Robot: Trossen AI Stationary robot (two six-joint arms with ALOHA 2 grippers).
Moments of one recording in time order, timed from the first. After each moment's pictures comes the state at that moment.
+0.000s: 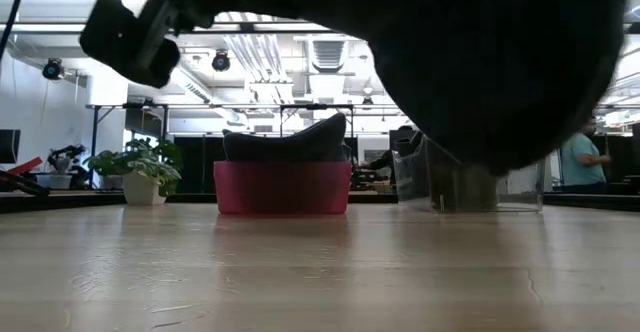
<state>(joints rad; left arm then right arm) -0.53 1.54 0.87 0.27 -0.54 -1.81 0.46 1.44 0.79 -0.05 0.37 1.61</state>
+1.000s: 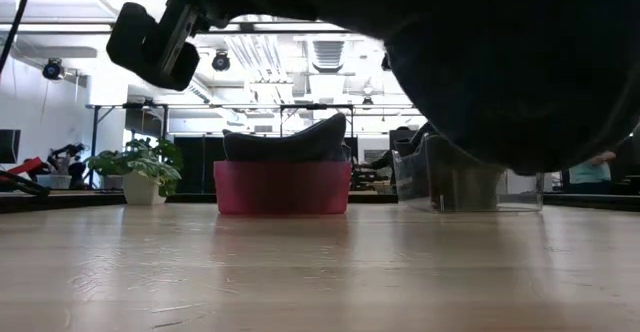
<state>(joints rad) -0.50 1.57 0.90 0.30 -0.53 -1.75 0.63 1.45 1.19 -0.86 0.26 1.44</state>
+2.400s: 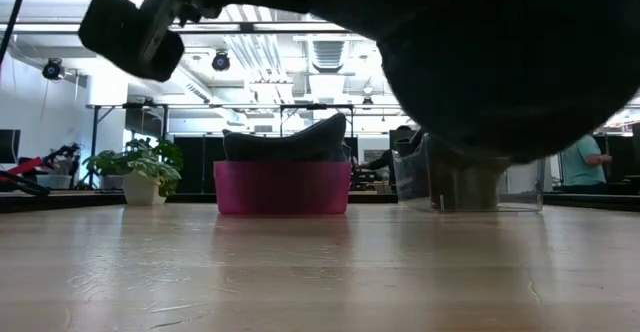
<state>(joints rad) -0.53 1.58 0.95 0.20 -0.53 -1.79 0.43 1.62 1.11 -0.48 0.28 1.29</state>
